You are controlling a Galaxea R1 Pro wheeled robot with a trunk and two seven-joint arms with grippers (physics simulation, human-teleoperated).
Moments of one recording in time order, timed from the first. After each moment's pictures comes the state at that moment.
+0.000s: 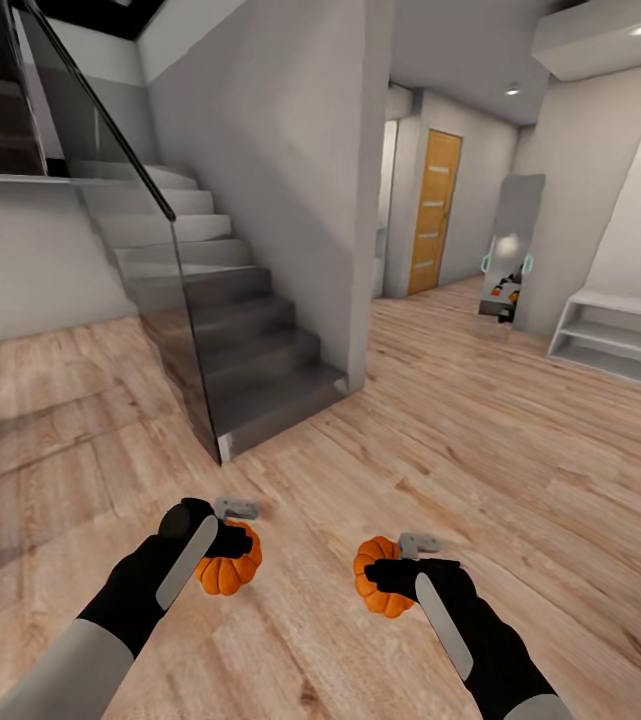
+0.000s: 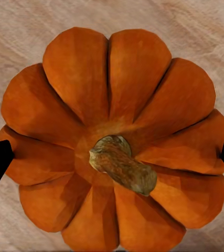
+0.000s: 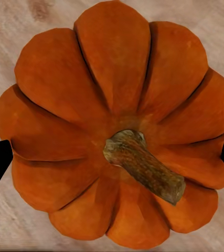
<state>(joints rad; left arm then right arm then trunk) -0.62 0.07 -0.36 -1.08 0.48 1.05 0.35 -0.44 0.04 0.21 -1.02 -0.37 0.71 -0.18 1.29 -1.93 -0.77</state>
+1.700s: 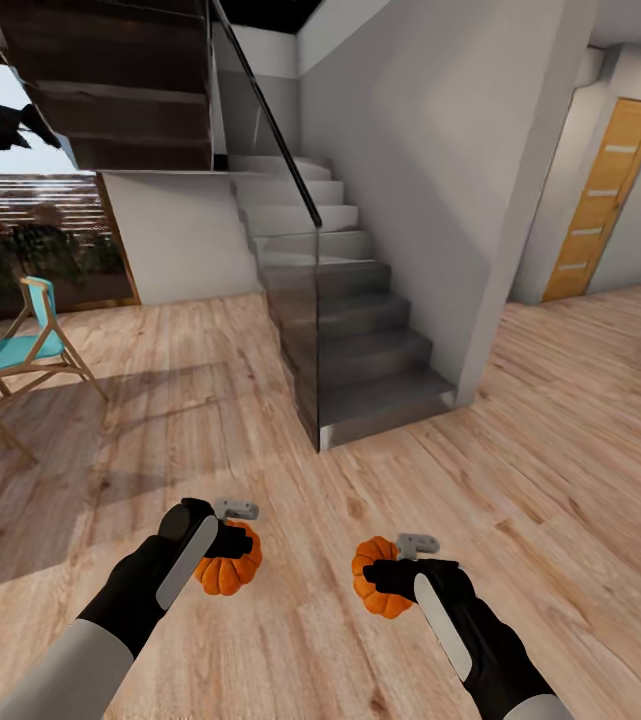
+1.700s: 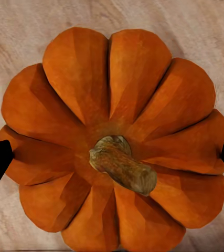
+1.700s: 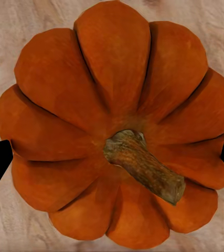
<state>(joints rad) -0.62 0.07 -0.36 -1.08 0.49 1.05 0.35 -0.44 0.04 0.22 -1.02 -0.37 0.71 -0.17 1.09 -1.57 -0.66</state>
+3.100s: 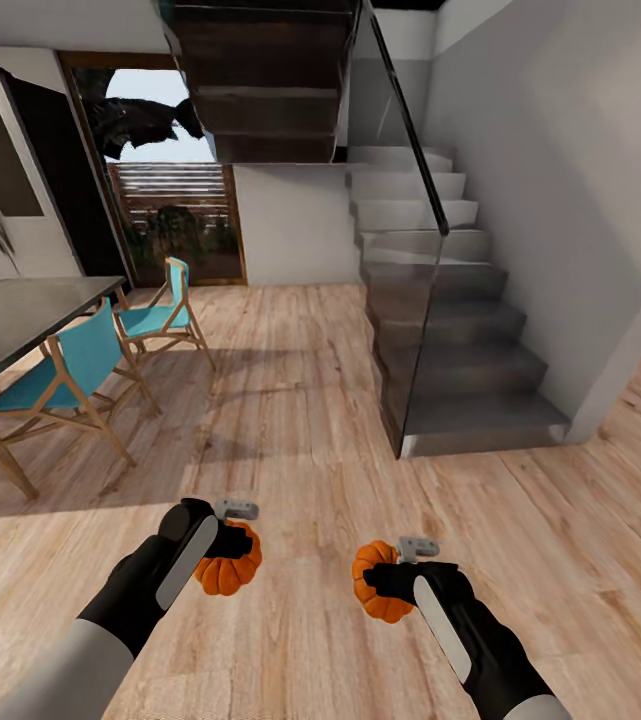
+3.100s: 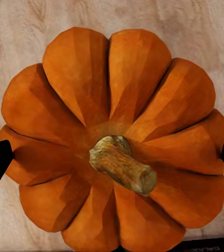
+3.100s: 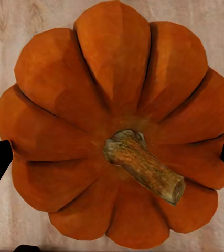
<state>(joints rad) -0.62 0.07 -0.36 -1.08 0.49 1.05 0.35 -0.44 0.04 0.22 -1.00 -0.37 0.71 -0.17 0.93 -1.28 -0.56</state>
